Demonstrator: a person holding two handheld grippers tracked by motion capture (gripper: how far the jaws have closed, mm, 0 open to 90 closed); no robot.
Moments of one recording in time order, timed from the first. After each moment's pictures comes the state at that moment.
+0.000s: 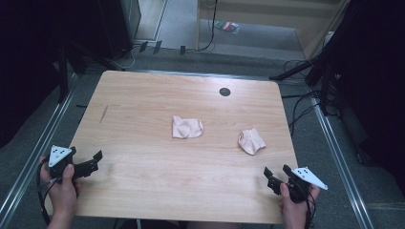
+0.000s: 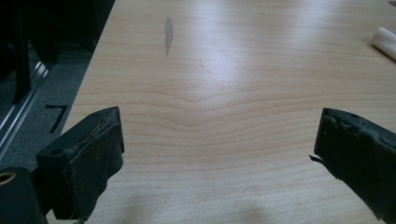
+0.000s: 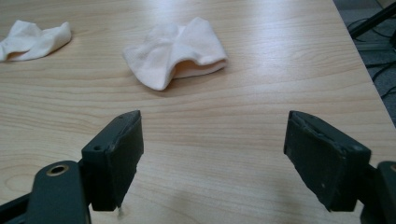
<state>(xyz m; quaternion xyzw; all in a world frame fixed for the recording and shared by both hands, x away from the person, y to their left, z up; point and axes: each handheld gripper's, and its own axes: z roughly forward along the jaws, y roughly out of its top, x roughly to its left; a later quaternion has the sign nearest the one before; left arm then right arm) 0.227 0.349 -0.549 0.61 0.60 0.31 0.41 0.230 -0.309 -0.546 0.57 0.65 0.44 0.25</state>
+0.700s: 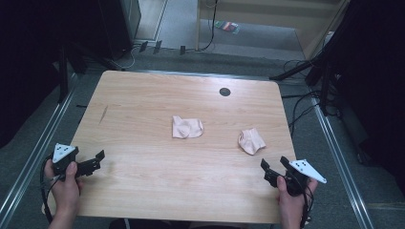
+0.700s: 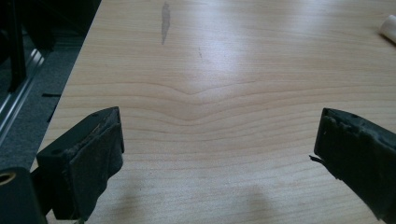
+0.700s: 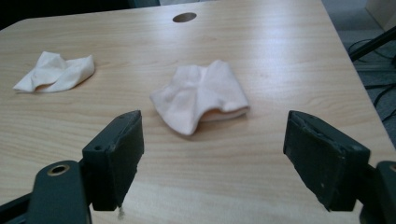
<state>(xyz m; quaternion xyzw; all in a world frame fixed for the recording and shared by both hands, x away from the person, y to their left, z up) 0.234 0.346 -0.551 0.62 0.61 0.29 0.40 0.239 -0.290 -0.517 0.55 0.64 0.46 0.26</state>
